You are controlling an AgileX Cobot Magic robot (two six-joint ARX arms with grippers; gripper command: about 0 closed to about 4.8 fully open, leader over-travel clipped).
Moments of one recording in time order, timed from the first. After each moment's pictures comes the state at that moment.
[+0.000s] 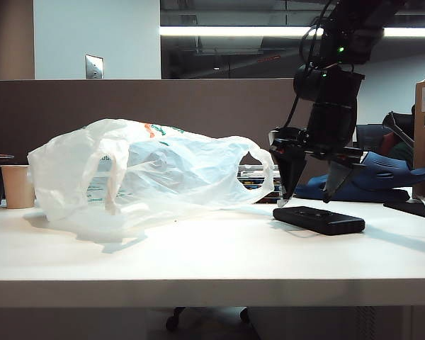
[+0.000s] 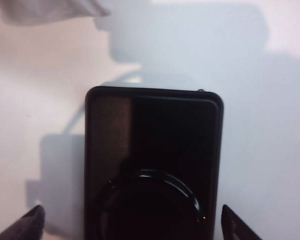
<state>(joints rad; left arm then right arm) -0.02 0.00 0.27 -0.34 0.65 0.03 0.26 2.21 1.93 -0.96 -0.13 -0.15</state>
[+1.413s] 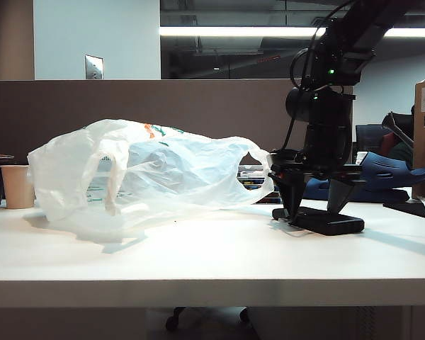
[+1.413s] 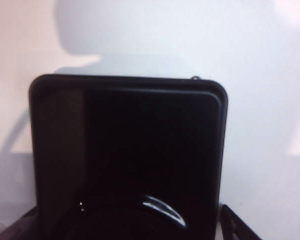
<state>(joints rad) -0.02 0.00 0.27 -0.34 0.65 0.03 0.27 2.28 1.94 -0.96 -0.06 -0.15</state>
